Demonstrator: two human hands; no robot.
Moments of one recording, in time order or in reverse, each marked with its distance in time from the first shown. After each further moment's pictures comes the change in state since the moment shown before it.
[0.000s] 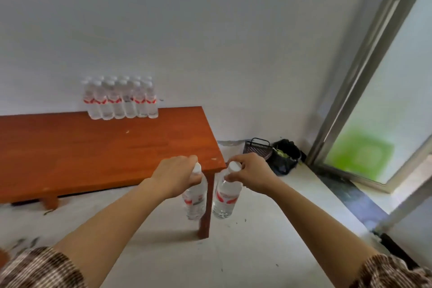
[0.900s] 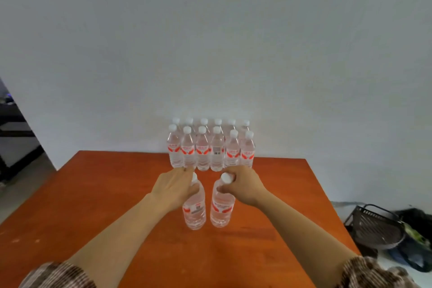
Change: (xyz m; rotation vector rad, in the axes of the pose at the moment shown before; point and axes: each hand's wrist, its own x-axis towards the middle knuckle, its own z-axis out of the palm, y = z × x) left_hand 0.179 -0.463 -0.038 0.082 0.104 -0.354; right_hand 0.440 -0.254 0.224 -0.028 -0.182 -0.243
